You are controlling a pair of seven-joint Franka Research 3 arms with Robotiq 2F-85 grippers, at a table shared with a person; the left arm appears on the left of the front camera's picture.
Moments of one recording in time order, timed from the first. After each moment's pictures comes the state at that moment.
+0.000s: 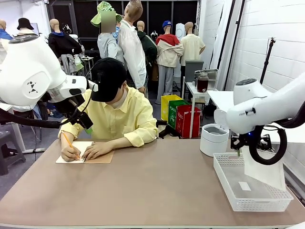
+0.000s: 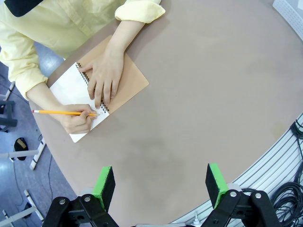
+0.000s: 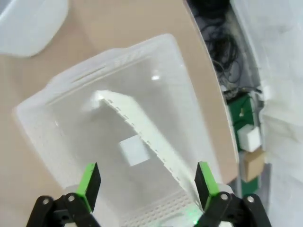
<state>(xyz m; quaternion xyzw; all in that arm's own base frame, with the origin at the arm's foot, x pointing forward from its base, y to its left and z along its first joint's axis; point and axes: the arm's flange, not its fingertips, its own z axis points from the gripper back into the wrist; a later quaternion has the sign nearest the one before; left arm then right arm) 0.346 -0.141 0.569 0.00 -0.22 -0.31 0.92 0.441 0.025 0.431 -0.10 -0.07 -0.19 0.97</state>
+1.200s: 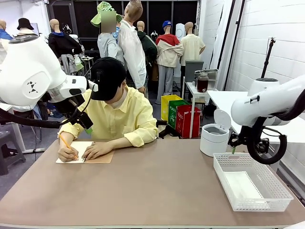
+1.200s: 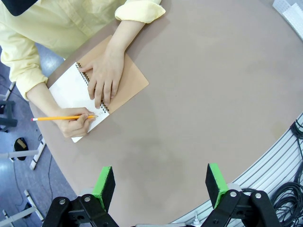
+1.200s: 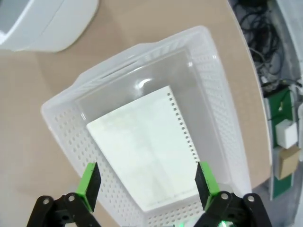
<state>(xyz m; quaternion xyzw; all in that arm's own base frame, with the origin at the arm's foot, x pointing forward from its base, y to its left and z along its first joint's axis) 0.346 -0.141 0.569 0.00 -0.22 -0.31 0.92 0.448 0.002 0.419 -0.01 -0.06 -0.22 0.97</state>
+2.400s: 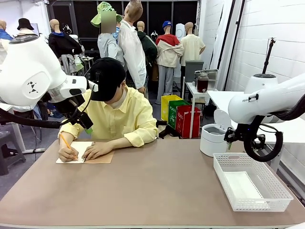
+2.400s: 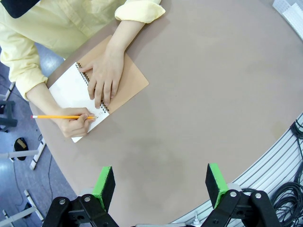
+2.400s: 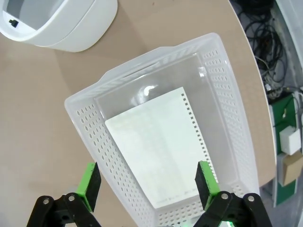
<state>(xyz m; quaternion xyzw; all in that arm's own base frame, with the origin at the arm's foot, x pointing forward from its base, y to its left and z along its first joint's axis) 0.346 -0.141 0.569 0.00 -0.22 -0.31 0.92 0.444 0.020 0.438 0.01 -0.09 -0.21 0.97</state>
